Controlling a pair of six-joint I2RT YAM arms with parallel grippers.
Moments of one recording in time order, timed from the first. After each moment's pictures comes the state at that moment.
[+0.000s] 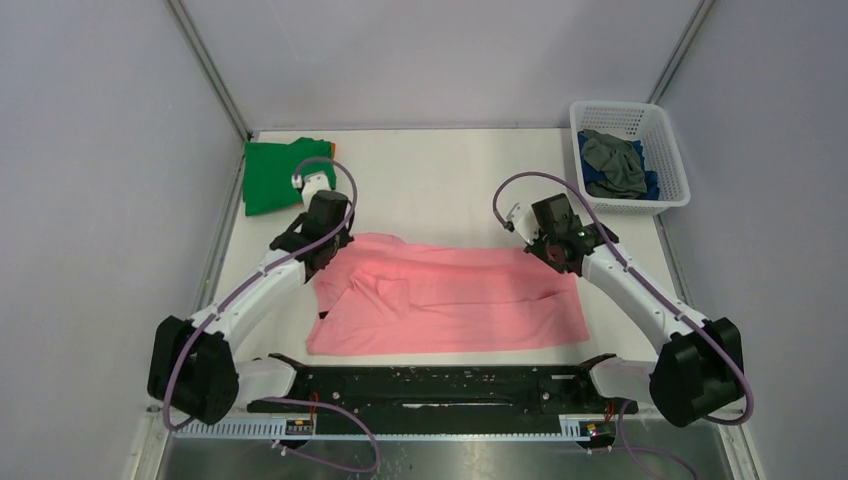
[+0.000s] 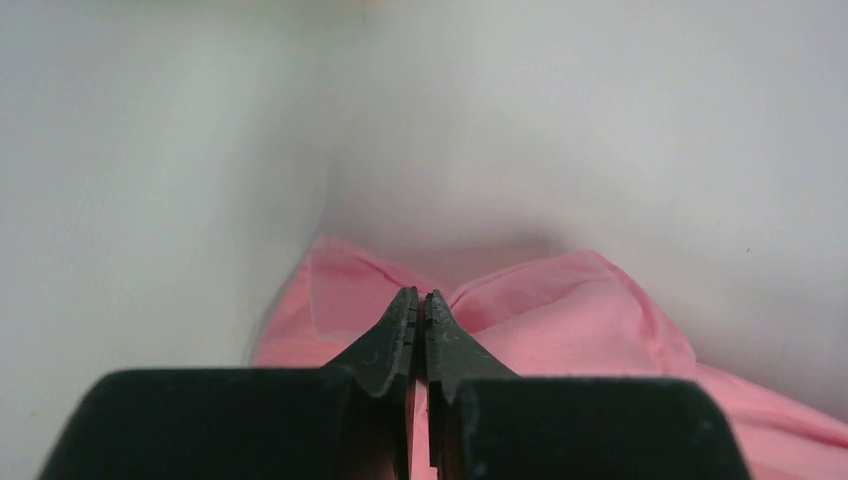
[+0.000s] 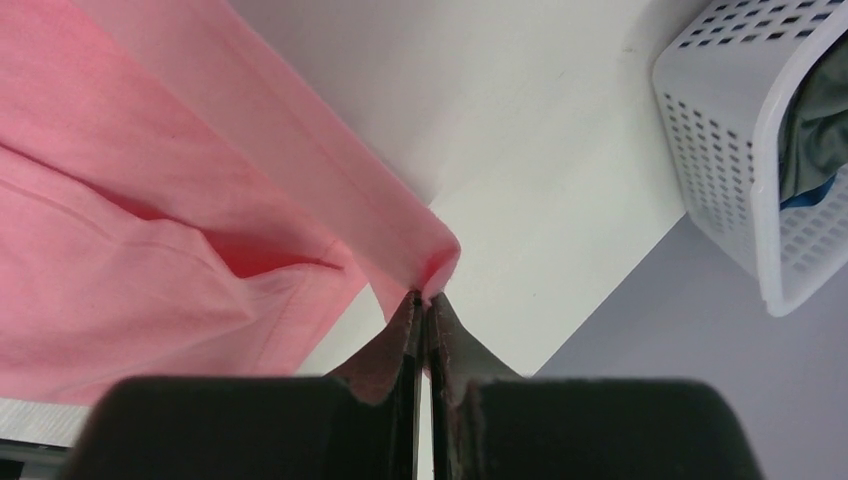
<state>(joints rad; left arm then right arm) -0.39 1.27 0.89 -0.36 -0.44 -0.54 0.39 1.26 0.93 -0.75 0.27 -0.61</state>
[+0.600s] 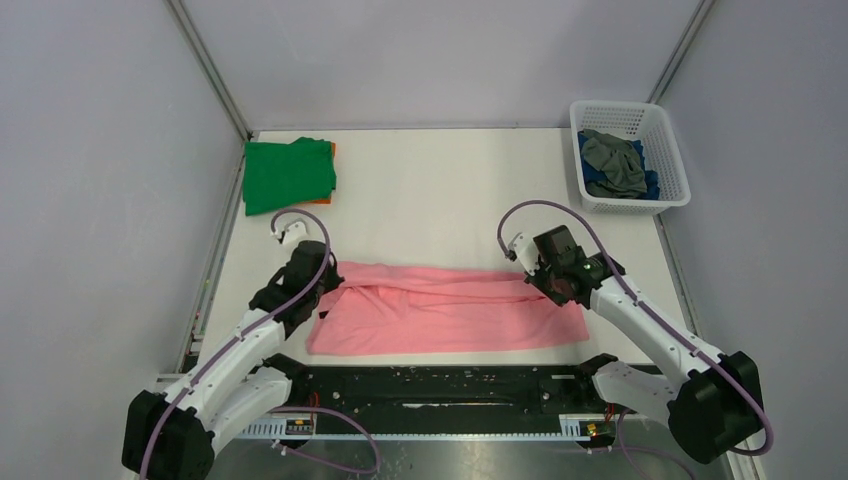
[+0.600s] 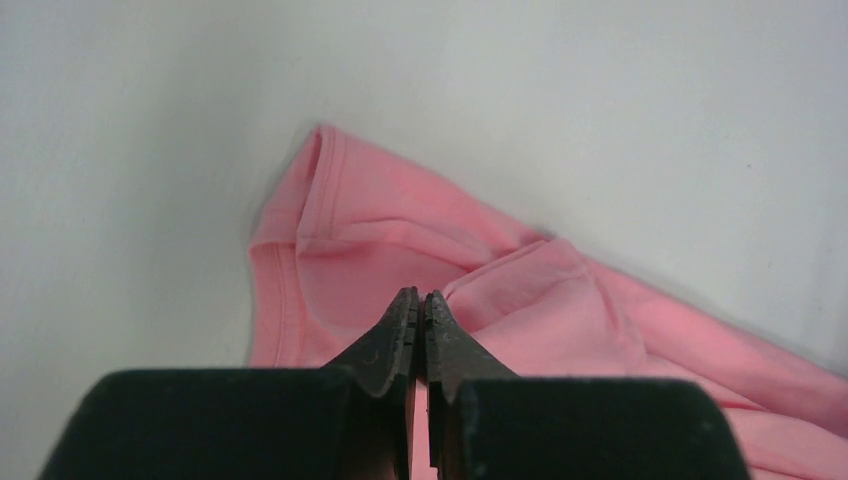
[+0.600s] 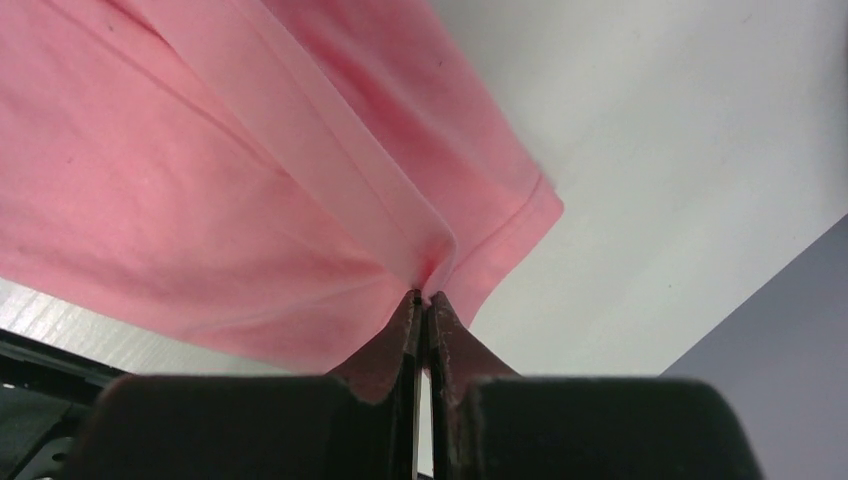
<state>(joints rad) -0.41 0.87 0.52 -0.36 -0.38 -0.71 0.45 1.07 0.73 -0.78 0.16 -0.46</state>
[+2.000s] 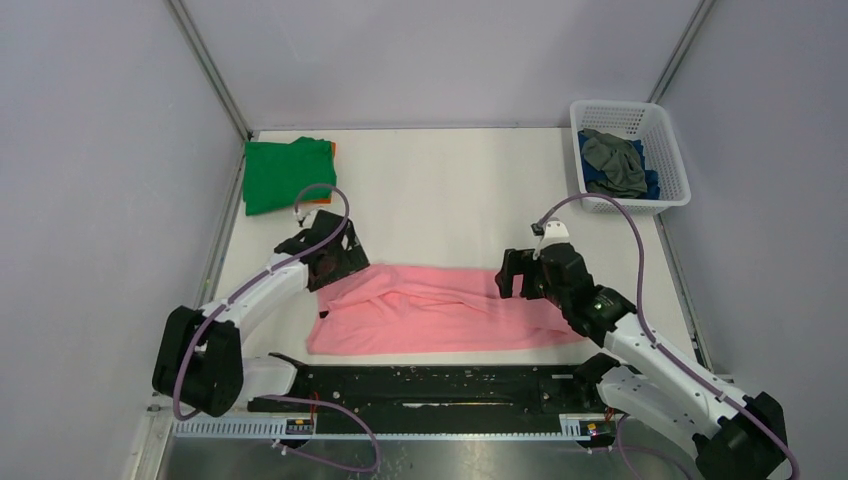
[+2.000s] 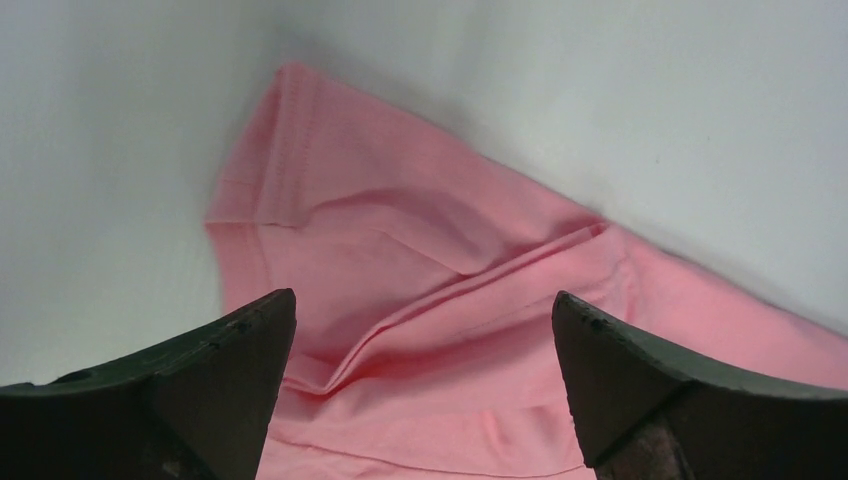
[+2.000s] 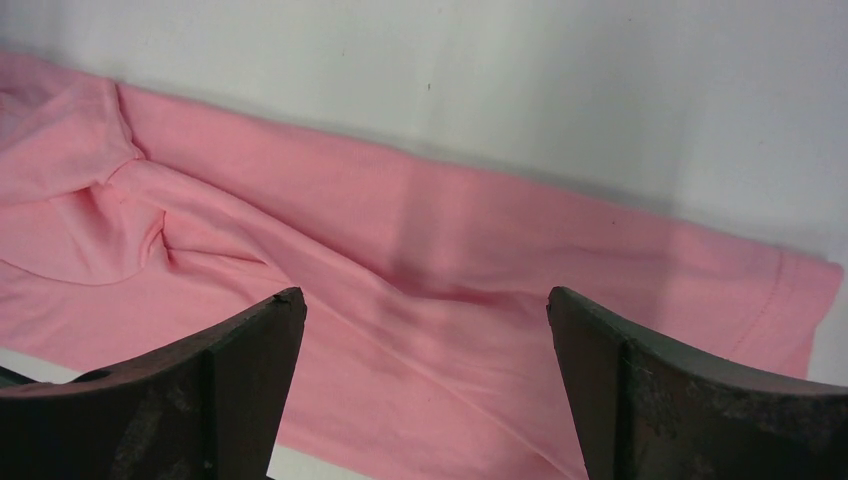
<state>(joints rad) -0.37 1.24 0.75 -0.57 -0.27 -0.76 0.60 0.79 0.53 -0.36 0.14 0.41</state>
